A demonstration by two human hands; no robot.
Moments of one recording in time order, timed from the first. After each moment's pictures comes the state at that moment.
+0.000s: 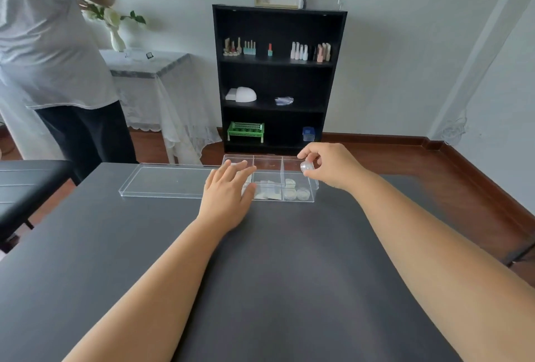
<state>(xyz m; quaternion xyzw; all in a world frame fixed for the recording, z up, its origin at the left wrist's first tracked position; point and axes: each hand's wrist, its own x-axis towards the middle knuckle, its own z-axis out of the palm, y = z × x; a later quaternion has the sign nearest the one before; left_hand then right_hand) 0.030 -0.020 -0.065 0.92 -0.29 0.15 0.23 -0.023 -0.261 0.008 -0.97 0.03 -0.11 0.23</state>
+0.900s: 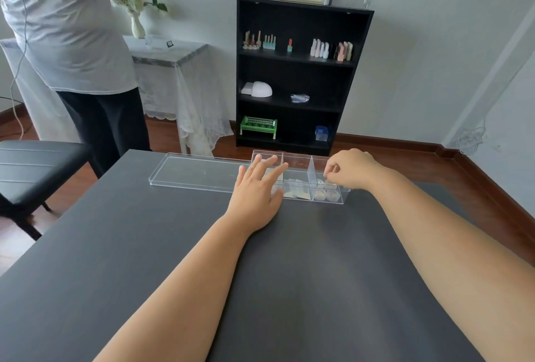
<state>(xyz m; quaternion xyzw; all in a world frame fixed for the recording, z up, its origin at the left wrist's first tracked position) 0.032 -0.010 -0.069 0.90 -0.33 0.12 0.27 0.001 -0.234 0.012 -1.00 0.07 0.03 0.05</state>
